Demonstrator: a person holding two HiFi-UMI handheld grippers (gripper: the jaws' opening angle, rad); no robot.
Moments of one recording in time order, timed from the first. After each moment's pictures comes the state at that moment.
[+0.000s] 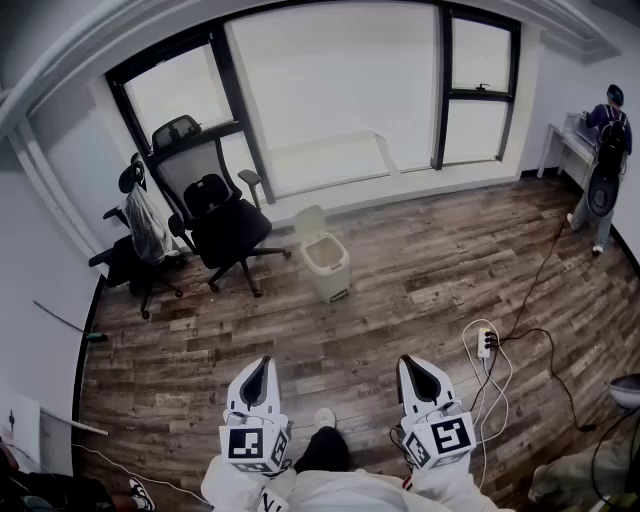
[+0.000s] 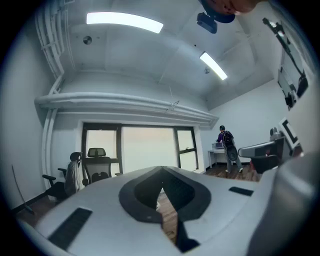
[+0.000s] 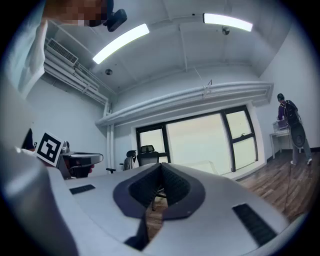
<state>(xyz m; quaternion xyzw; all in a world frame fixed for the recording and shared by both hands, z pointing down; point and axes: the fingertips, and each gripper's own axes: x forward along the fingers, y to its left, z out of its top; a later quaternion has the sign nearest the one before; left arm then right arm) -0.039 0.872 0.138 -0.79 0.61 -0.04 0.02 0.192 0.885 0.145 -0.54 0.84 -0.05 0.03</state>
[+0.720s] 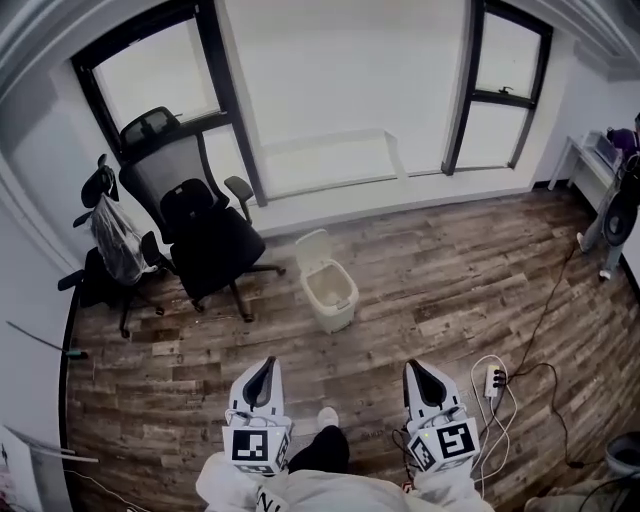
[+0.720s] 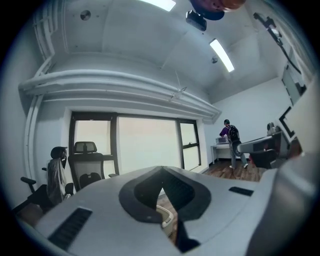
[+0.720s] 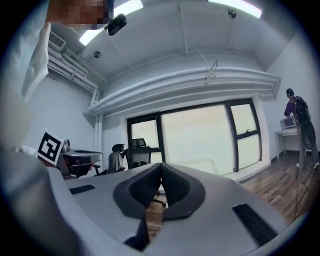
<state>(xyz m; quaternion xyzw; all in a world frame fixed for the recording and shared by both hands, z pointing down) -0.112 0.505 0.163 -0.80 0.59 -0.06 0.01 0.119 0.525 0.170 -0.55 0.83 -0.06 0.00</state>
